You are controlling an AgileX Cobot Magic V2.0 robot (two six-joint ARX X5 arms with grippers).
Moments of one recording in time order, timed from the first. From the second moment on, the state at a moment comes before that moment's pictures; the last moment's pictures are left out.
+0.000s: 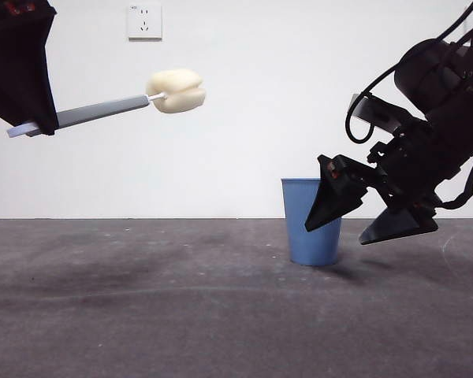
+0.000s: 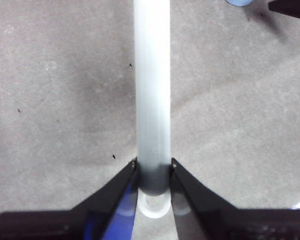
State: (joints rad) left arm -0.55 1.05 0.91 -0.77 -0.02 -0.19; right arm 0.29 1.68 0.82 0.12 -0.36 -0.07
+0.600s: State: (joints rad) left arm -0.55 1.05 0.91 -0.77 -0.02 -0.19; right arm 0.29 1.79 0.82 0.40 -0.37 -0.08
